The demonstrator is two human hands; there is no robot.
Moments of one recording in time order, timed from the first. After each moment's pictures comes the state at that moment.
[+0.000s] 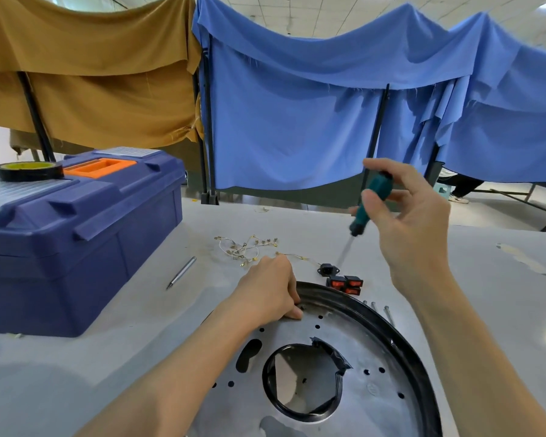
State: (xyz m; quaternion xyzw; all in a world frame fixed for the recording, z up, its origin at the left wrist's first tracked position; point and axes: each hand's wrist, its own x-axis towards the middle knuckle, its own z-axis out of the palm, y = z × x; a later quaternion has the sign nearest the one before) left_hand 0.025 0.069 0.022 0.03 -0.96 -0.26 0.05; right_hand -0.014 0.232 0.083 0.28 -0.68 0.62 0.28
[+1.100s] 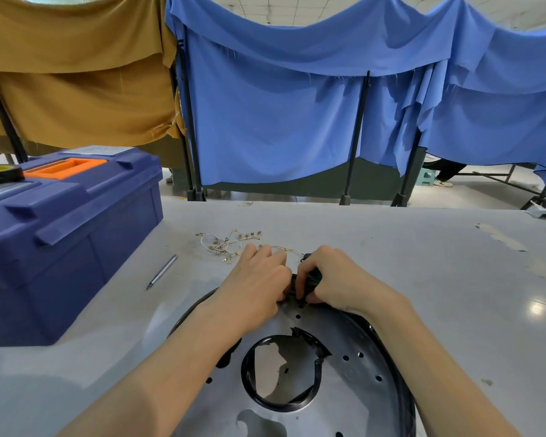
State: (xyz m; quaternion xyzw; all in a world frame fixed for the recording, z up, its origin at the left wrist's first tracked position) left_hand 0.023 0.078 0.013 -0.13 -0.98 0.11 0.14; right_hand -0.025 0.225 0.032 0.29 -0.92 0.25 -0.06
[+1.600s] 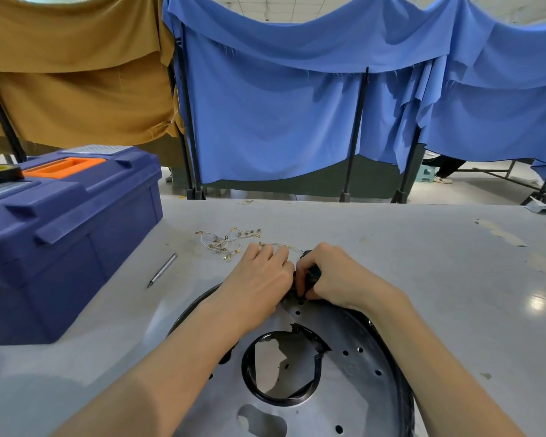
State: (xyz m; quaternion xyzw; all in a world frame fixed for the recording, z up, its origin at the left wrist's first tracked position) left_hand 0.025 0.080 0.009 -0.15 -0.96 0.18 0.16; right_hand -0.025 0.225 0.031 0.29 -0.92 0.26 -0.06
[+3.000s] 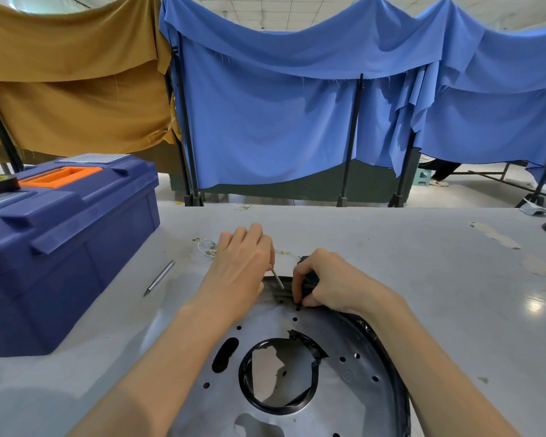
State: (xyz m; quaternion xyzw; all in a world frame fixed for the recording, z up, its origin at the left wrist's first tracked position) left_hand 0.022 0.062 0.020 -0.08 -0.96 0.02 0.27; right_hand -0.029 0.228 0.030 0.30 -0.91 0.26 -0.08
